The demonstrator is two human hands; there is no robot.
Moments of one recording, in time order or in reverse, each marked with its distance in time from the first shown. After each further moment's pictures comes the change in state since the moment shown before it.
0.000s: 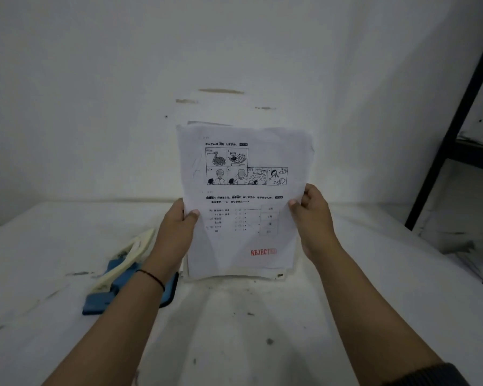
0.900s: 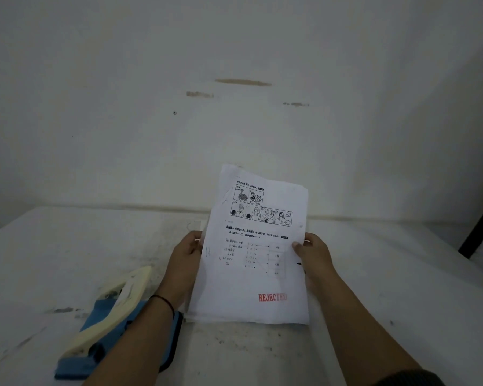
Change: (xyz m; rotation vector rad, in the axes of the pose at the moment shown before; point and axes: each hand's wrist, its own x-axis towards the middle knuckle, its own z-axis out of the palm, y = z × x) left_hand 0.075 -0.090 0.005 0.041 -0.040 -0.182; right_hand 0.084 0.113 0.038 -0.126 0.082 0.472
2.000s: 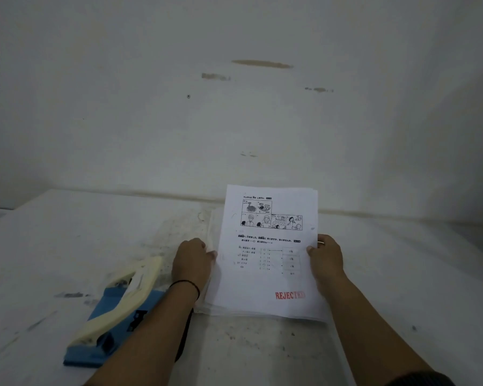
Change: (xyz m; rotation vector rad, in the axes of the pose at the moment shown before) left_hand 0.020 -0.026 0.002 0.688 0.118 -0.144; right_hand 0.018 0.025 0.010 -0.197 0.120 -0.046
